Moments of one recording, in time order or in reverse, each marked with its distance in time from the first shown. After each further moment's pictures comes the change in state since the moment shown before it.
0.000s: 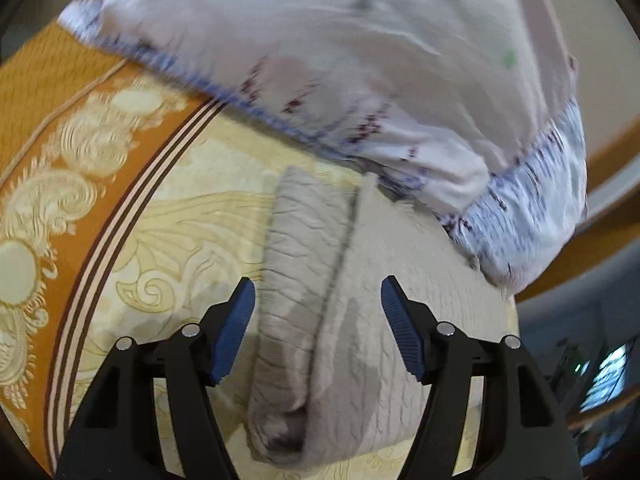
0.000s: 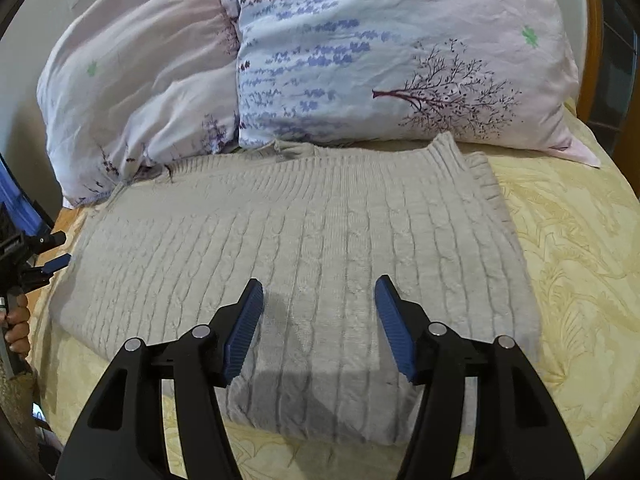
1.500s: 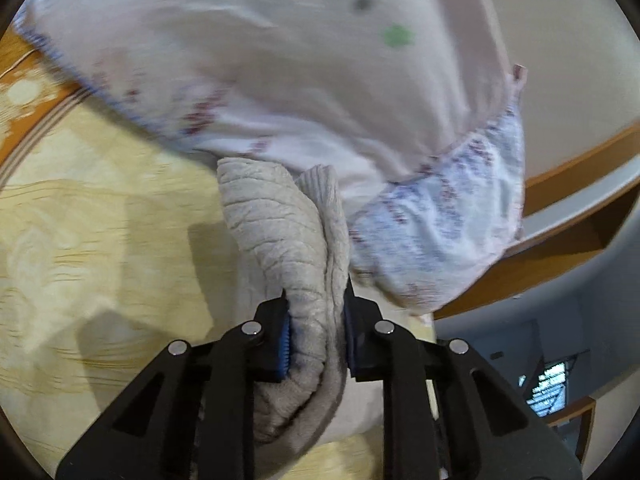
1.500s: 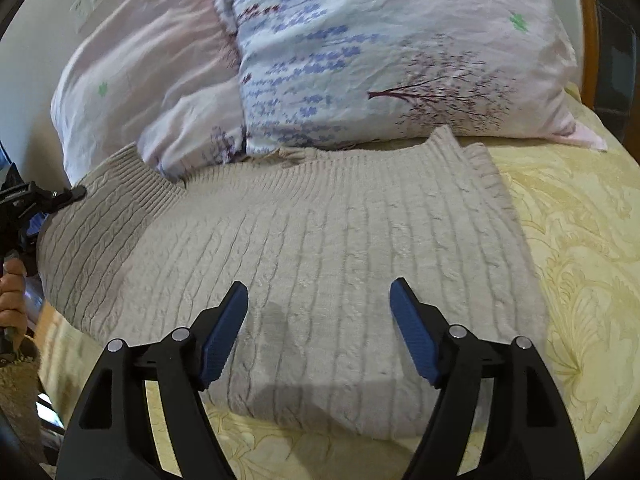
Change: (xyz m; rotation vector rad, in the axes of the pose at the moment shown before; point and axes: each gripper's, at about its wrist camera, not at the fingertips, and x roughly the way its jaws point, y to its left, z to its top) left arm 0.012 -0.111 0.009 -0.065 -0.014 -0.261; right arm -0.015 -0.017 -0.007 0.066 -0.050 0.096
